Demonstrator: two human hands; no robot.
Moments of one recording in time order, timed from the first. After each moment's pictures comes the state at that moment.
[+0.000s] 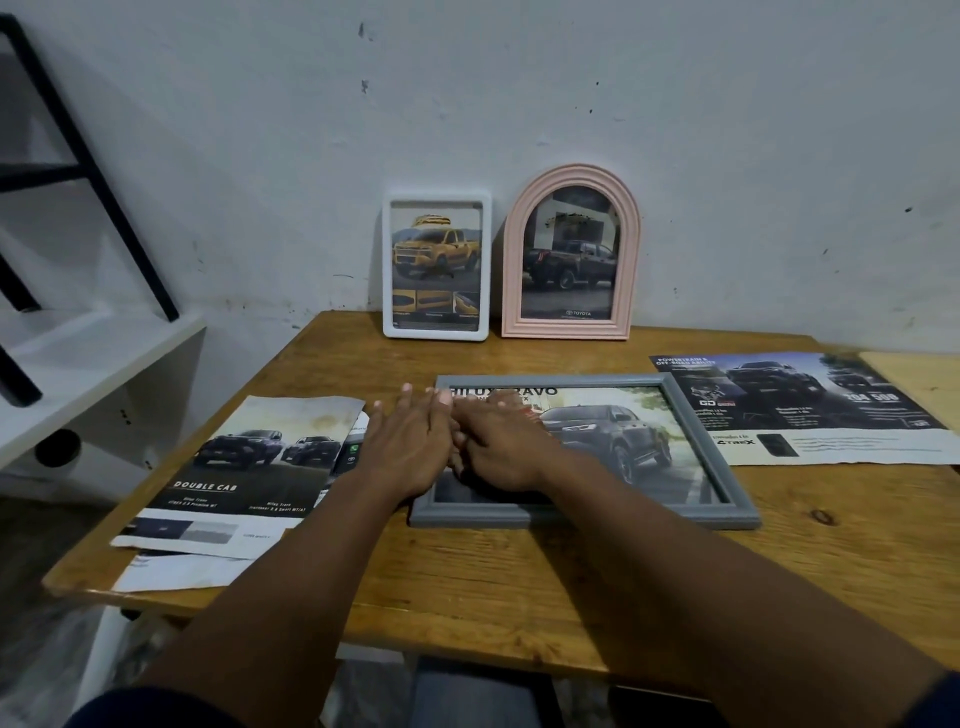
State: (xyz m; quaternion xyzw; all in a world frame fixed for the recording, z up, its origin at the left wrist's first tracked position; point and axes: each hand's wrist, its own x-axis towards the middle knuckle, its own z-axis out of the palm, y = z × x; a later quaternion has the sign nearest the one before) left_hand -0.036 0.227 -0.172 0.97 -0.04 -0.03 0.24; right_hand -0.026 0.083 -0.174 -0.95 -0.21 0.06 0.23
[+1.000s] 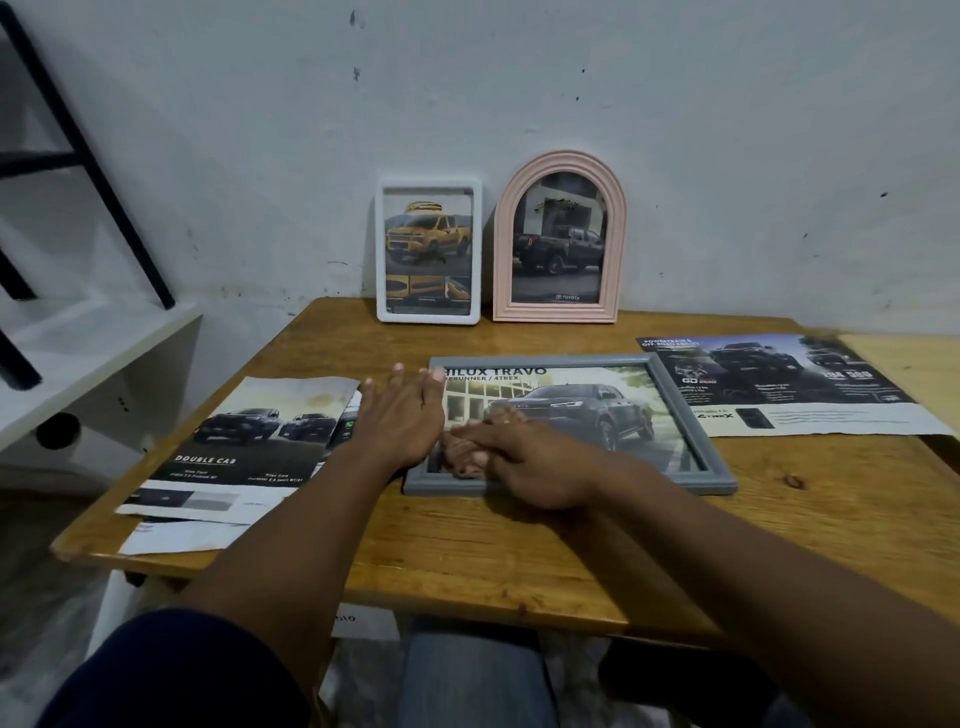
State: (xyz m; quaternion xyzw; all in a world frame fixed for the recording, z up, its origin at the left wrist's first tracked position) left_hand -0.034 0.229 -0.177 0.98 -0.04 -0.02 0.20; right_hand -0.098 0.051 -0.148 -0.94 -0.22 0.13 0.22
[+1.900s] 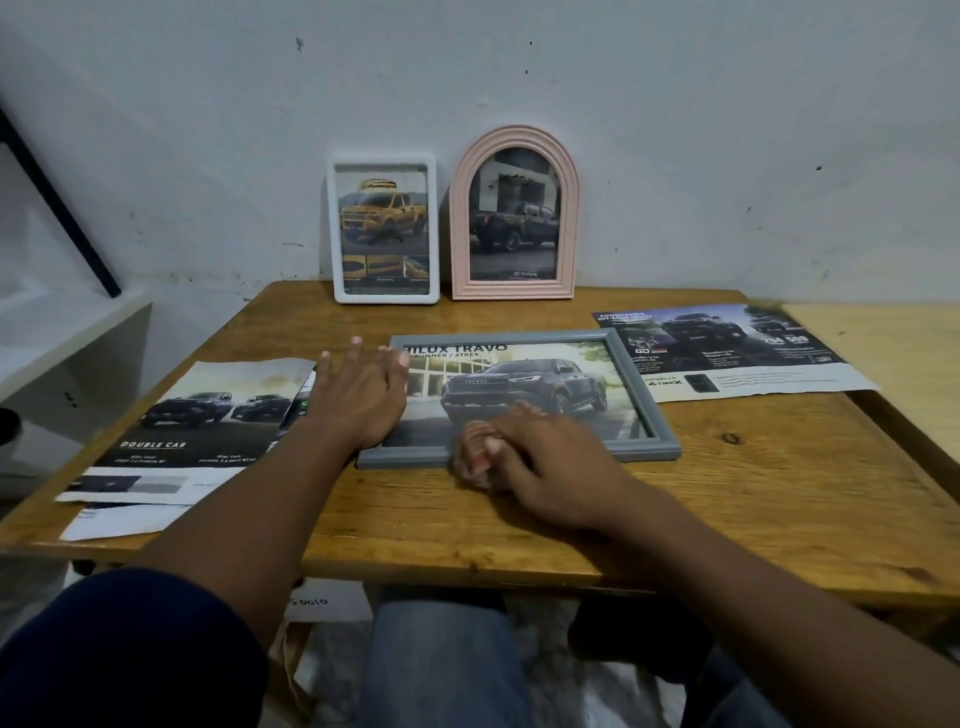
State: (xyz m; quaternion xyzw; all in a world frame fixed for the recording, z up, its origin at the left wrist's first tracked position) left_hand -0.029 0.228 -0.186 0.99 -0.07 0.03 0.10; right_hand -0.150 0.004 -0.177 -0.95 -0.21 -0.06 0.23
